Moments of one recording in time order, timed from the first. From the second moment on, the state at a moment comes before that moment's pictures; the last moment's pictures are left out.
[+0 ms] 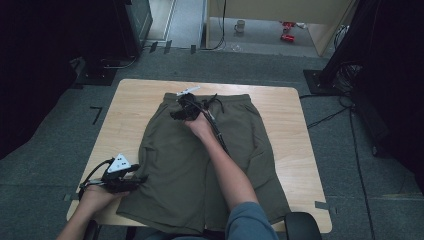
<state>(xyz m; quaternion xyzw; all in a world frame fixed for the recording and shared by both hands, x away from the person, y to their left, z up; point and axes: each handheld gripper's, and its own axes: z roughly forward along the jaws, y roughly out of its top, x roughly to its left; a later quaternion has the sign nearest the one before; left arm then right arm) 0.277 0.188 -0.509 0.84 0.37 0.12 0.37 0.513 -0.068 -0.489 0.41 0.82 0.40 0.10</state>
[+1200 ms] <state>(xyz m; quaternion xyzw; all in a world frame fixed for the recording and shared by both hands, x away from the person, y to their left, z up) 0.263 0.188 -0.508 0.84 0.38 0.12 0.36 0.506 0.009 -0.519 0.40 0.81 0.39 0.18</state>
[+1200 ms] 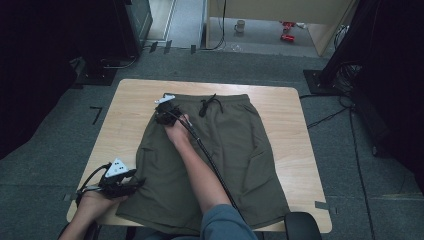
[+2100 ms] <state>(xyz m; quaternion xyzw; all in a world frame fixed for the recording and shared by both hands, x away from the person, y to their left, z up) 0.263 0.170 -0.439 0.81 0.36 0.10 0.45 0.526 -0.008 -0.458 0.45 0.78 0.43 0.10</state>
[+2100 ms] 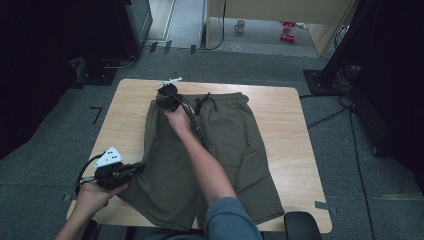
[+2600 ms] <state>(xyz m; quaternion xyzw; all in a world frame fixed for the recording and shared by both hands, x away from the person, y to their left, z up) 0.268 0.088 -0.392 0.84 0.27 0.07 0.46 0.507 -0.104 -0.404 0.44 0.78 0.42 0.13</state>
